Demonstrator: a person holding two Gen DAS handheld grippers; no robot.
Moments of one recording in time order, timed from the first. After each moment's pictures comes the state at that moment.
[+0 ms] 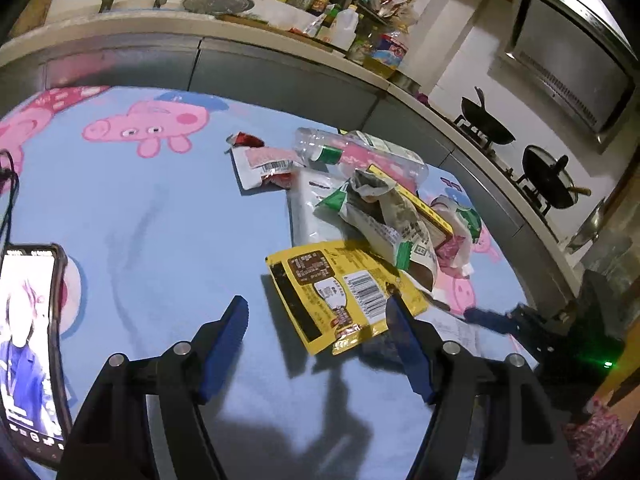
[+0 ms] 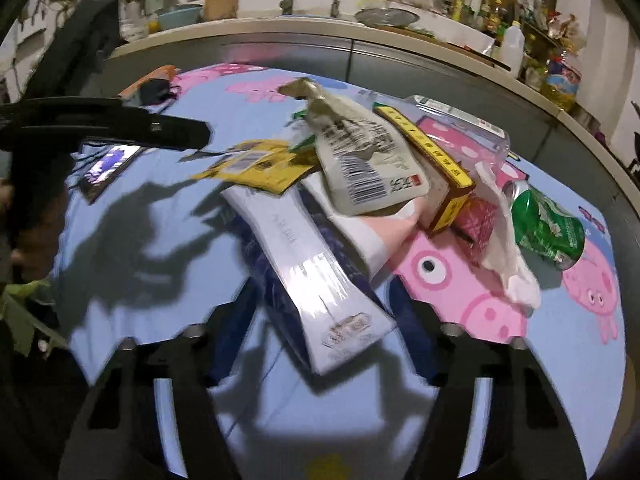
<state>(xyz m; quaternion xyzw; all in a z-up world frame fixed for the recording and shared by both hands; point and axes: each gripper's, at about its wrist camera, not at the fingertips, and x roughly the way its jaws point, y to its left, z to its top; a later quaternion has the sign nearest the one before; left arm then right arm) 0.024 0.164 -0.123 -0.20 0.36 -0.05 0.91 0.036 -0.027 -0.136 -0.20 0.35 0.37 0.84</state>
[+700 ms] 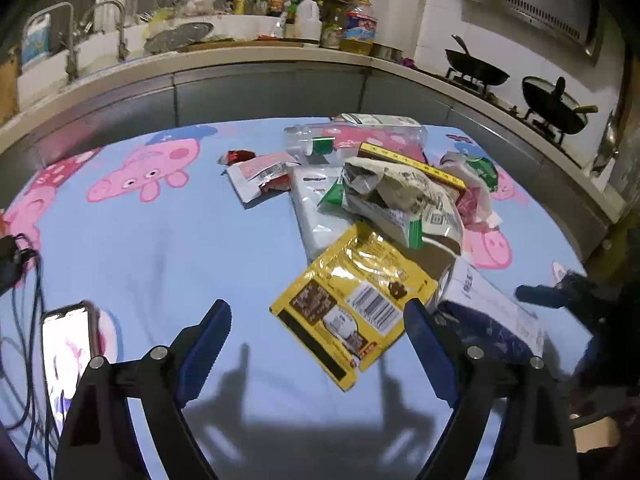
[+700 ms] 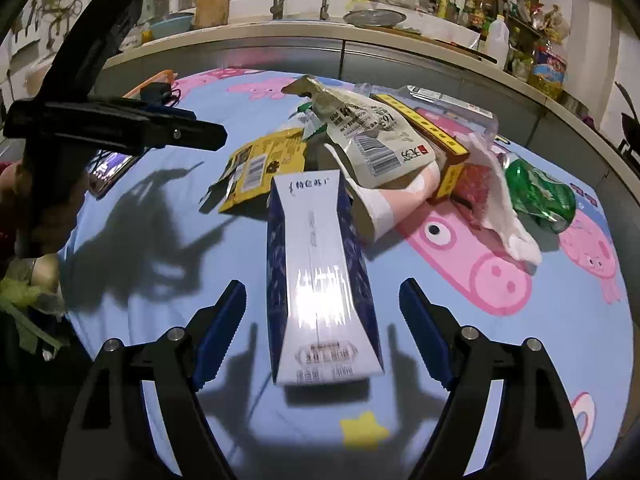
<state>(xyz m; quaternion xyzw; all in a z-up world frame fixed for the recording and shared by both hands) 0.038 0.152 -0.120 -0.06 0.38 -0.05 0.92 0.013 -0.030 -0.144 -0.18 0.35 0.35 0.85</state>
